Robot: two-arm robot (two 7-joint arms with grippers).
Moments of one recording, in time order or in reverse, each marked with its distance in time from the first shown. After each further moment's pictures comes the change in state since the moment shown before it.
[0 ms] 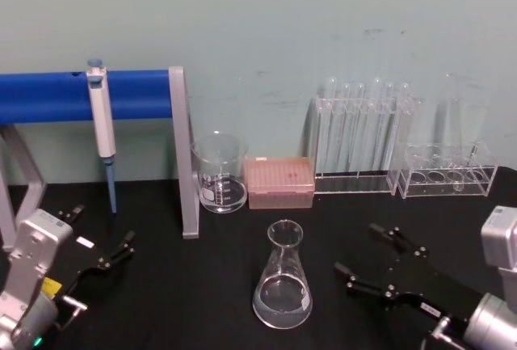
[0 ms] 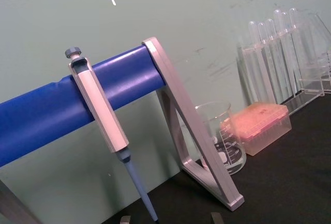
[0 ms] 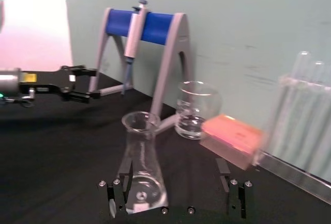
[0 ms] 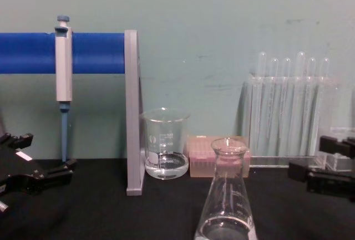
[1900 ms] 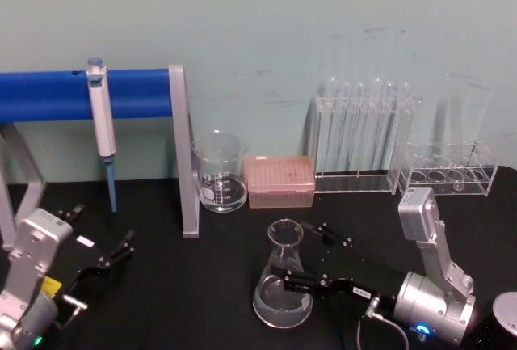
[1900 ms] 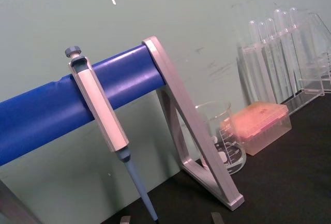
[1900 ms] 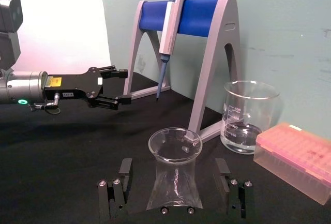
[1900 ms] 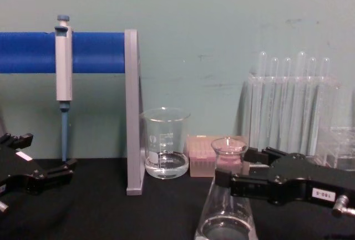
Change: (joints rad) left arm 0.000 0.000 0.000 0.000 0.000 0.000 0.000; right arm 0.246 -0.183 -0.128 0.295 -0.011 0.020 0.180
